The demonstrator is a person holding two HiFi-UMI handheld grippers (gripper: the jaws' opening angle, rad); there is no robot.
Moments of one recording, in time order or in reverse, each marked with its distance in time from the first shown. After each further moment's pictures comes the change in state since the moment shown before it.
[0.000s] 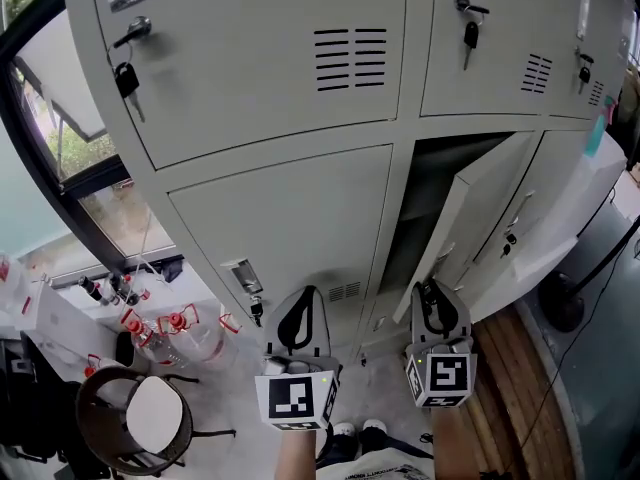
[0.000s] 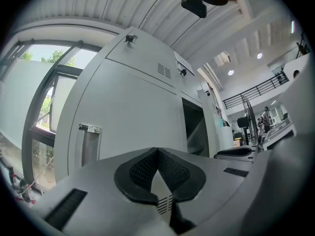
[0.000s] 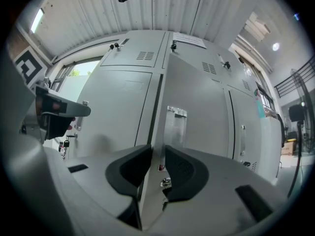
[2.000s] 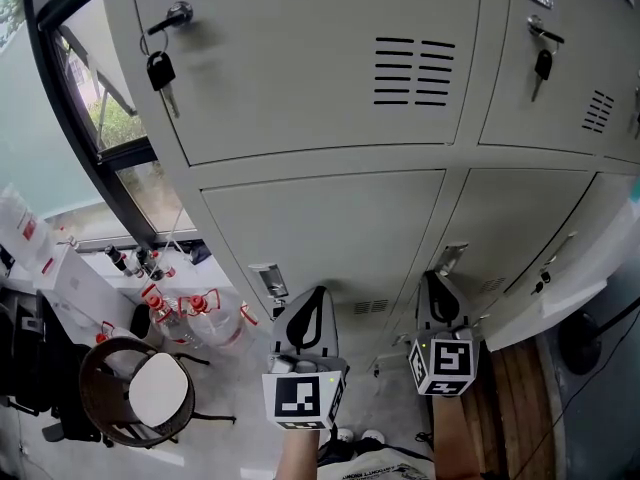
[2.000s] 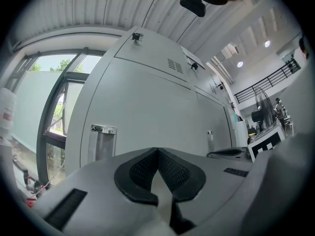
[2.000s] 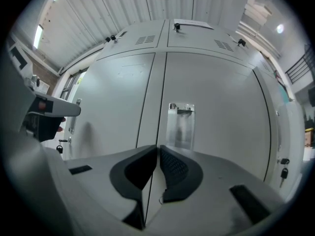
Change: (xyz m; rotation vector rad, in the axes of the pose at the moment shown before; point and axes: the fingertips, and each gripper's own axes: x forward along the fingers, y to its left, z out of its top) left arm 0.012 0.033 -0.002 0.027 0.012 0.149; right arm 0.080 0.025 -0.004 0.049 -0.002 0.157
